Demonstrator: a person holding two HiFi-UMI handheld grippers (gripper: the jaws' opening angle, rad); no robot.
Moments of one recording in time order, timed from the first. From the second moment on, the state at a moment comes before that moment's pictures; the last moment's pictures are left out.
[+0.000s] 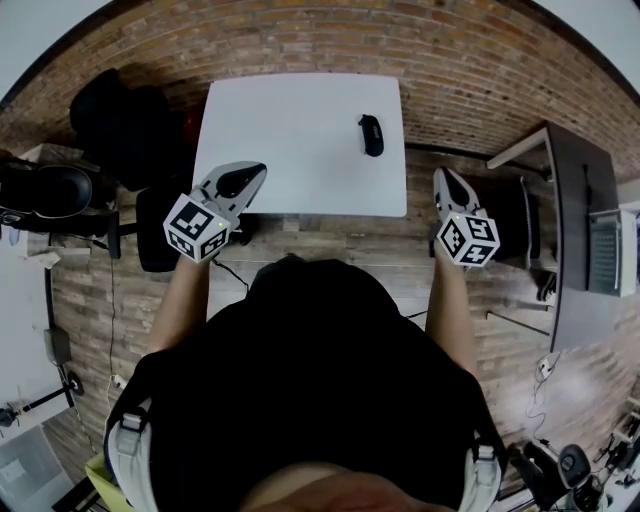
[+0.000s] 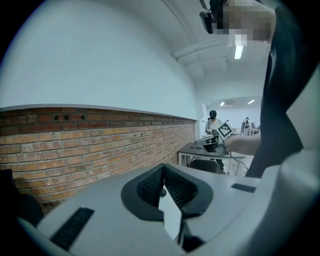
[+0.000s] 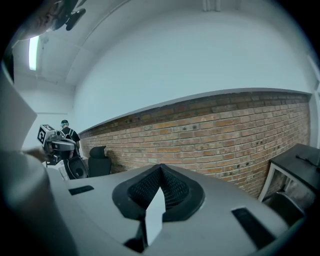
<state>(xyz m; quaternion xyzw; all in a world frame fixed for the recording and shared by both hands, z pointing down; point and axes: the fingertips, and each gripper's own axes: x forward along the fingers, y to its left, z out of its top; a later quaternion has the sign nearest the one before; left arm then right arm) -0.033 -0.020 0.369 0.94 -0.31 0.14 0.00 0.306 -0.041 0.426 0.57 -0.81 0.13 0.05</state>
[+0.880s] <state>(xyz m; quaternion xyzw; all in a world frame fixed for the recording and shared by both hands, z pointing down) -0.050 -0.031 0.377 0.94 -0.31 0.13 0.01 0.298 -0.051 0.427 0.58 -0.80 0.14 0.06</state>
